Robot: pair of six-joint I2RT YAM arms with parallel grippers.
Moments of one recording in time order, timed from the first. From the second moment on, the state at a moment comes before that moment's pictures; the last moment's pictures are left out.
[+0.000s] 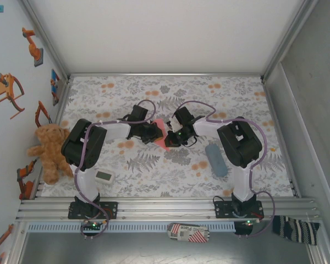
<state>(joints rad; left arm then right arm) -0.57 1.93 1.06 -0.12 0.55 -0.86 0.60 2.00 1.18 -0.38 -0.60 0.40</state>
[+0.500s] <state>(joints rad) -0.56 1.99 1.12 -0.18 0.57 -0.80 0.60 2.00 1.19 -0.39 -0.60 0.39</state>
